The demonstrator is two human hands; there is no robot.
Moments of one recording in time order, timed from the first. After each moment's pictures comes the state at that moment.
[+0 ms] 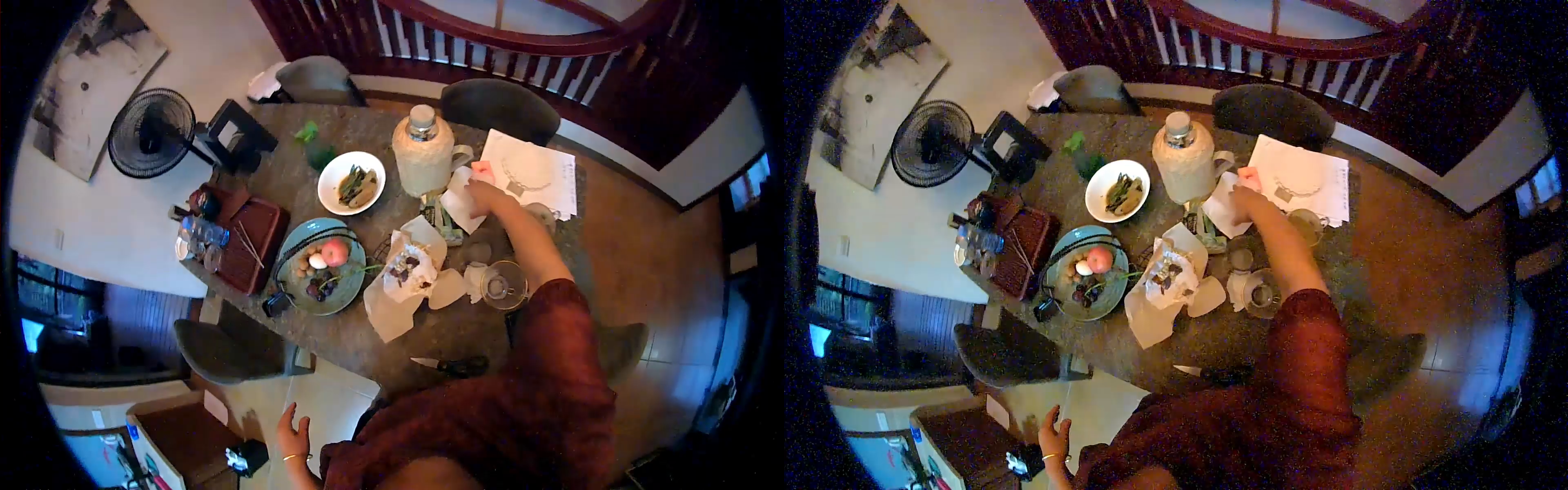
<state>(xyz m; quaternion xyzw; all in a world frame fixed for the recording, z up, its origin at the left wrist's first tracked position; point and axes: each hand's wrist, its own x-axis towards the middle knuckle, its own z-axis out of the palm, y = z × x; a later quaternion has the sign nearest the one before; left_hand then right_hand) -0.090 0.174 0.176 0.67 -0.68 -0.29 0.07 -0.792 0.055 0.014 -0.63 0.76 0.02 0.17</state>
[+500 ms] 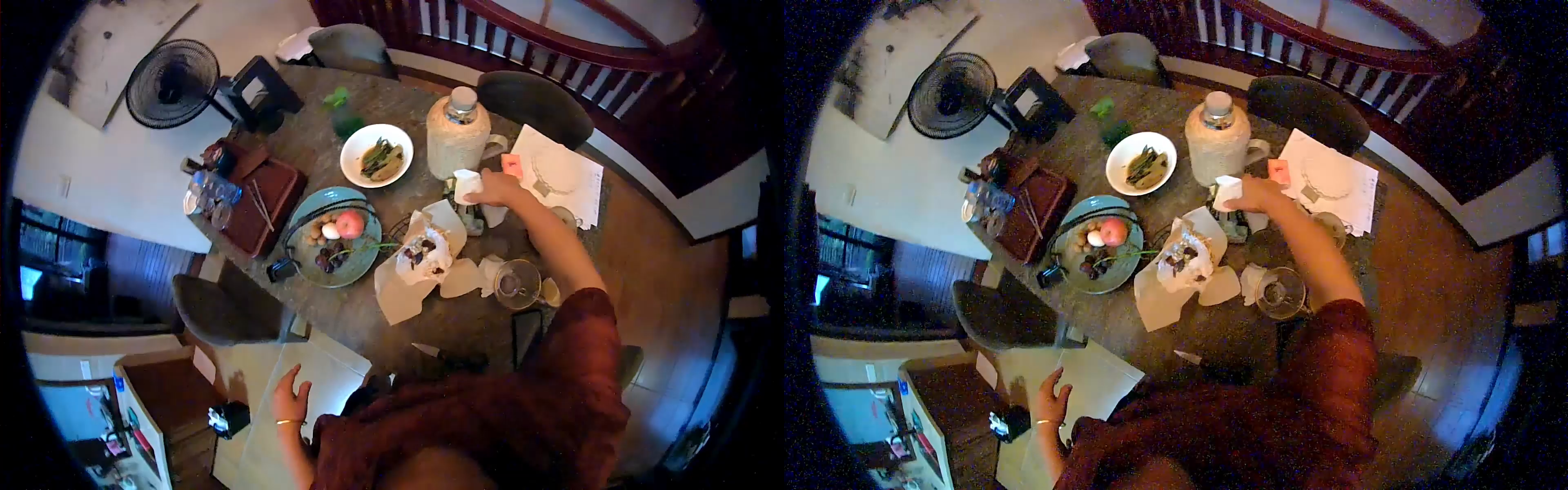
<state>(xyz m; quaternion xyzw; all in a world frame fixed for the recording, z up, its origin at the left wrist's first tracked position) -0.112 0.165 0.161 0.64 -0.71 -0.28 0.07 -0.729 0.036 0.100 -0.54 0.81 0.04 0.22</state>
